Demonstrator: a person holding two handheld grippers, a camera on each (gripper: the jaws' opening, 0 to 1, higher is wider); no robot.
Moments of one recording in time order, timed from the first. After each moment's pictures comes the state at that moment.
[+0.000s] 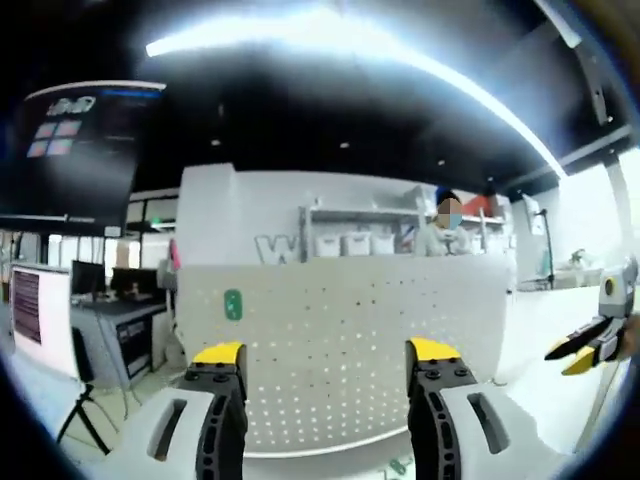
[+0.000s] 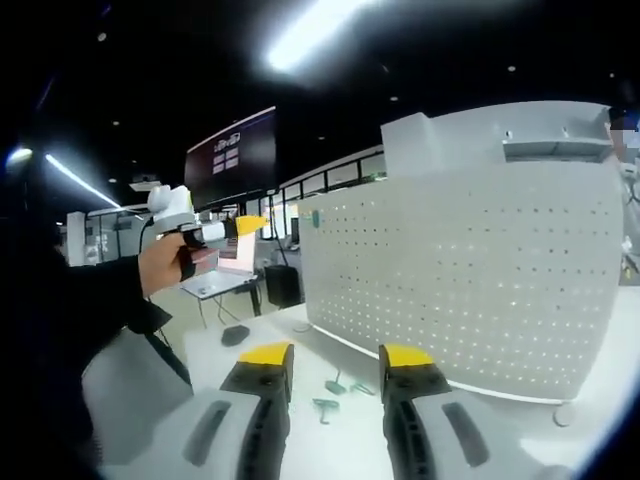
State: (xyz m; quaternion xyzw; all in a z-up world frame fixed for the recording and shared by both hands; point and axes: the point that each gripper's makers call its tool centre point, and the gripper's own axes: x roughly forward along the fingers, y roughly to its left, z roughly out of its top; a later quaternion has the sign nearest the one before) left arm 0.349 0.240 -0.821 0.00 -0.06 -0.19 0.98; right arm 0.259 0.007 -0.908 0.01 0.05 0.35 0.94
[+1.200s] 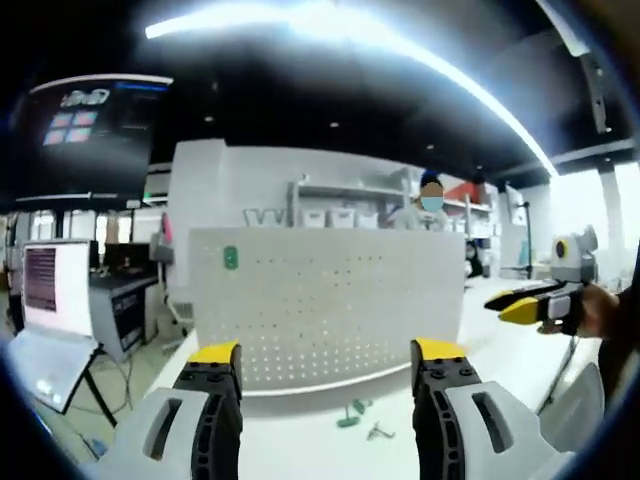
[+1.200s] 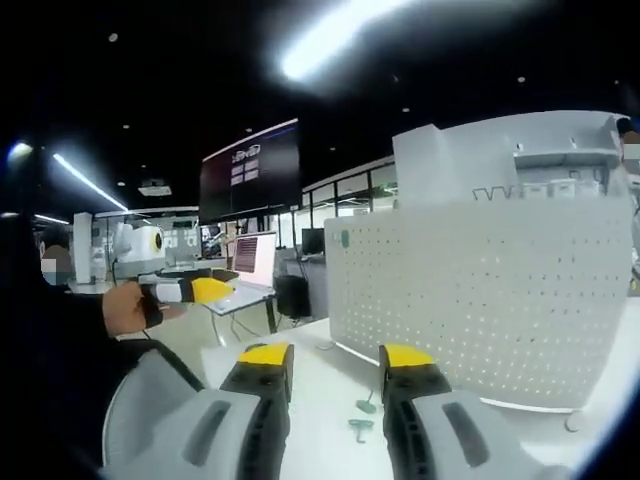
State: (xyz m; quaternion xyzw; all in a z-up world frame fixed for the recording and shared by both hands) left arm 0.259 0.261 -0.861 0.00 0.00 -0.21 0.98; right arm 0.232 0.058 -0.867 0.01 0.03 0.36 0.93
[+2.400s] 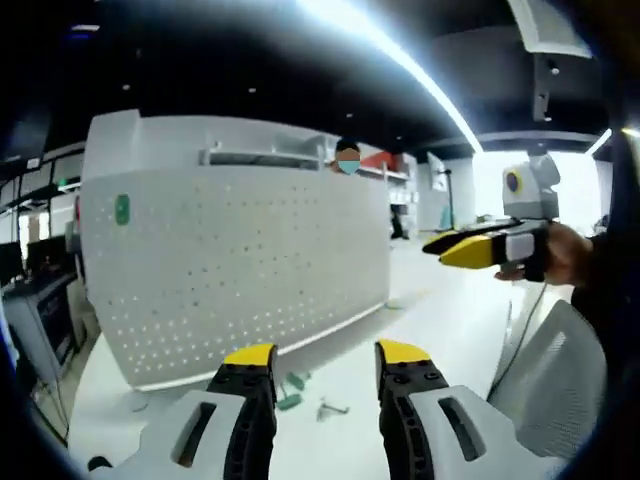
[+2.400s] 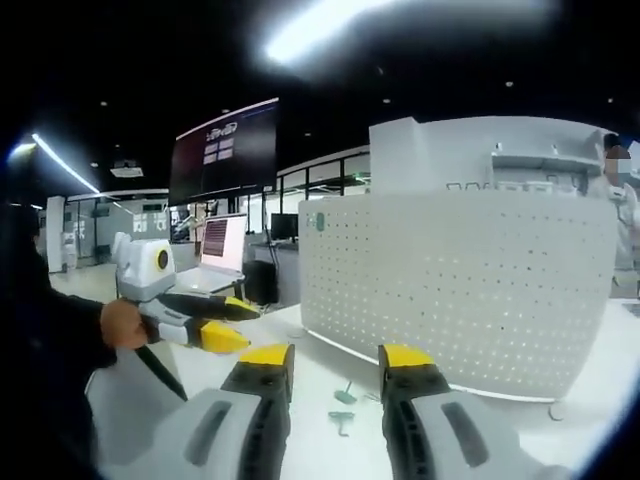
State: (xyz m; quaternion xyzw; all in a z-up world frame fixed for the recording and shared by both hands) left arm 0.281 0.179 -0.934 0.04 0.06 -0.41 0.91; right arm 0.250 0.056 -0.894 -0.02 0.05 0.29 0.96
